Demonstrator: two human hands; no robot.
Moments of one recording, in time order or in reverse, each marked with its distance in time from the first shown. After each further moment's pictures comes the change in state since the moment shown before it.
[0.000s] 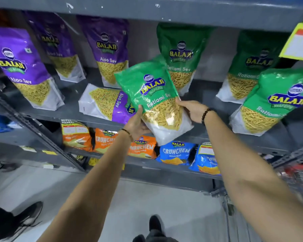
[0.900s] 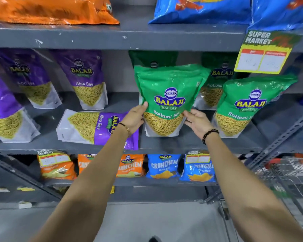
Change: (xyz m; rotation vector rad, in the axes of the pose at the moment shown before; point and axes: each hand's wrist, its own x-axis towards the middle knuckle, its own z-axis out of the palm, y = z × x) left_hand 0.036 0.052 0.047 0.398 -0.309 0.254; right_hand -0.055 0.016 -0.043 0.293 0.277 -0.325
